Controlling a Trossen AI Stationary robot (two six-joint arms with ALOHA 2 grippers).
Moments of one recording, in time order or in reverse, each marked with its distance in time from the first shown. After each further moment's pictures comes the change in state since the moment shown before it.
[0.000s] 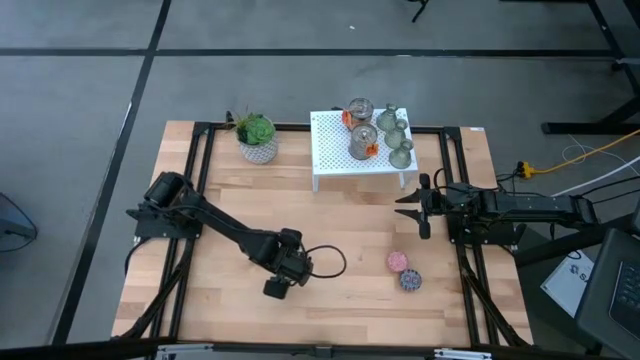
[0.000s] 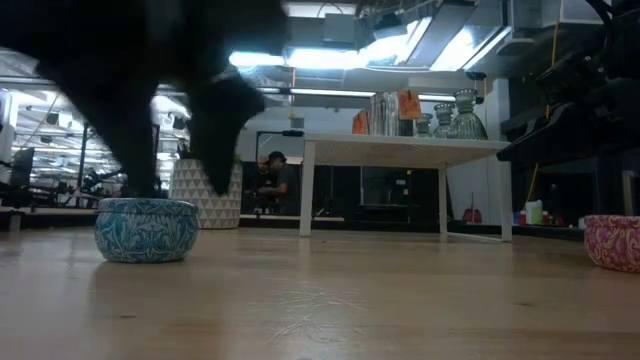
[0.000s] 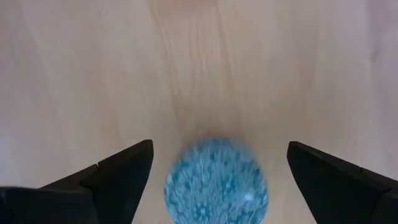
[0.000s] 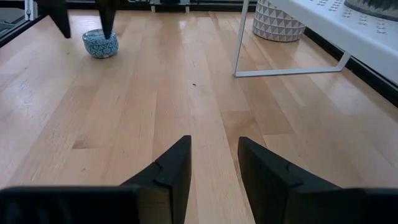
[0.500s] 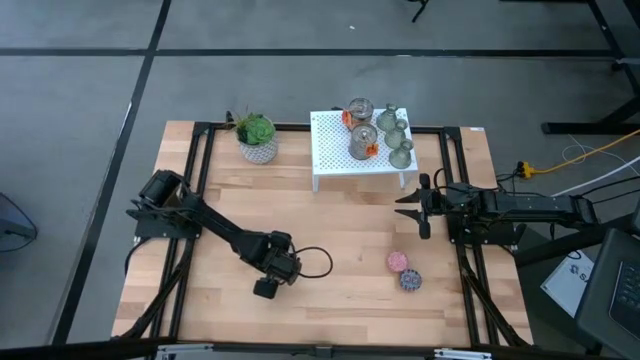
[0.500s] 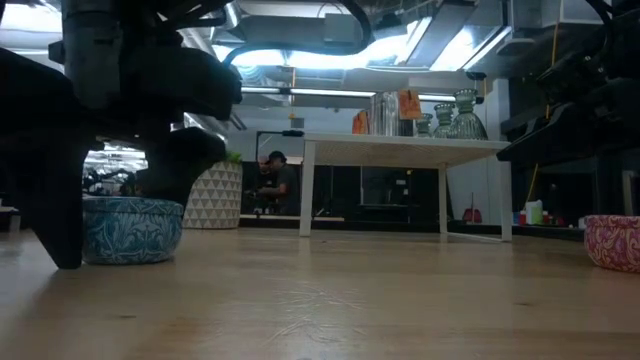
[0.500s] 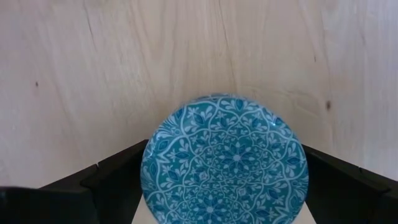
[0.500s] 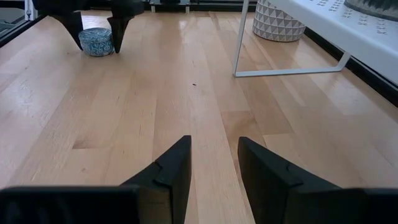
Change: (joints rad) left arm -0.014 -0.010 -0.234 0.186 0.045 -0.027; right arm 0.000 0.000 0.000 0.000 0.000 0.000
